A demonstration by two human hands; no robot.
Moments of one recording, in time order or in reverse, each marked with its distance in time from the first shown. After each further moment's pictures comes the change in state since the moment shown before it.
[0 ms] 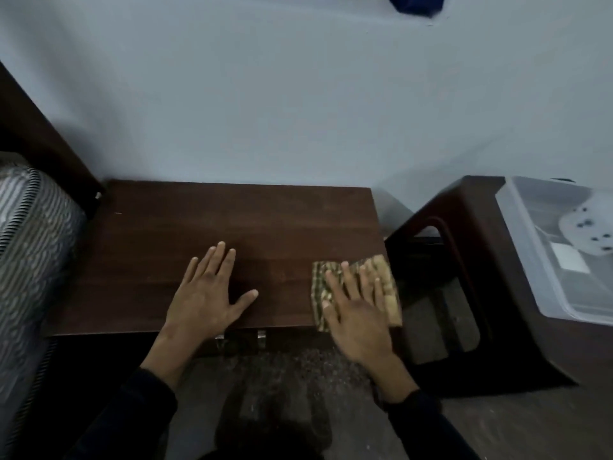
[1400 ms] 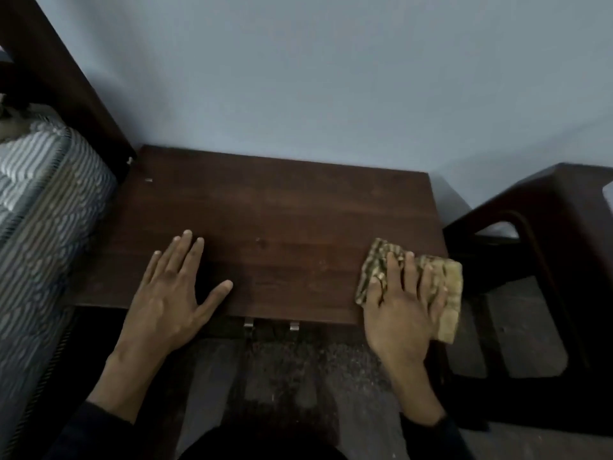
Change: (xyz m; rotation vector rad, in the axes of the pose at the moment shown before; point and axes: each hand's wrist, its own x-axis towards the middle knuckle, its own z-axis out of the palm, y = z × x) left_hand -0.043 -0.073 0.016 -0.100 0.222 -0.140; right_hand 0.019 -0.034 0.010 -0.024 0.224 0.356
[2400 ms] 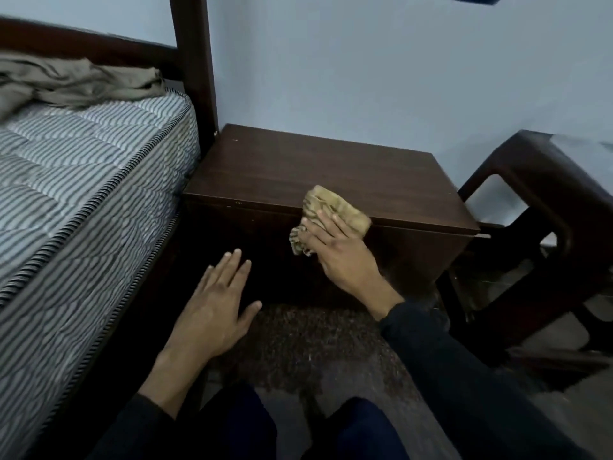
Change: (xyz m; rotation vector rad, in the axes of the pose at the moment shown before) left_hand -0.211 -0.084 0.066 -0.022 0.085 0.215; right_hand -0.140 -0.090 0.063 -0.215 0.274 -1.058
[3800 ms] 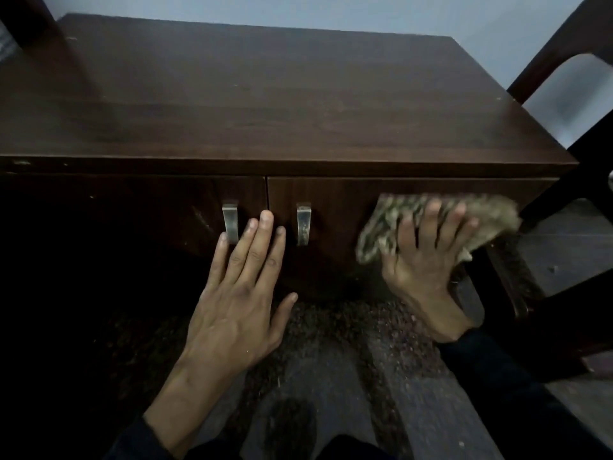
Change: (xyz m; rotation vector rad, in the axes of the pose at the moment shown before) left_hand 0.128 0.085 0.161 0.231 0.202 0.208; right_hand -0.106 0.138 0.207 -0.217 0.643 0.445
